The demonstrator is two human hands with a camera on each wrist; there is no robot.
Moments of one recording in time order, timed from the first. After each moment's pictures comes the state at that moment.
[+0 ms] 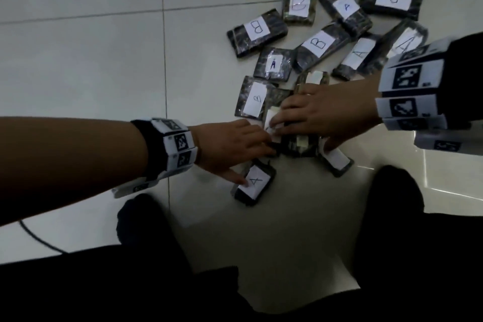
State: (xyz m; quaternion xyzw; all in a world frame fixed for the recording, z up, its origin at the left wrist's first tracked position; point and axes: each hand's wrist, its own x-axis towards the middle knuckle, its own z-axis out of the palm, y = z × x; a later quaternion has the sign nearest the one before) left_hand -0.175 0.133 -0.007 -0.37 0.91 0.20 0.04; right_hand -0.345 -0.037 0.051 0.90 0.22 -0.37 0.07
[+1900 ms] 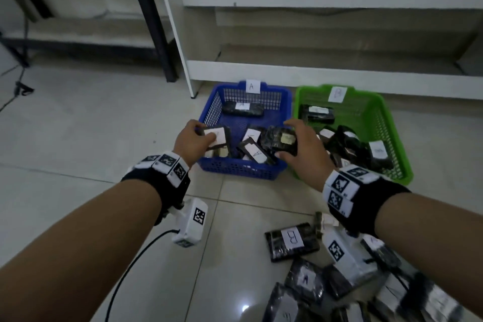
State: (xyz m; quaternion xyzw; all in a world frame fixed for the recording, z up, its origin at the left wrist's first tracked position) left_hand 0.066 -0.021 0.107 -0.85 0.20 0.17 -0.46; right_hand -0.137 -0.165 0.111 0.89 -0.30 0.17 -0.31
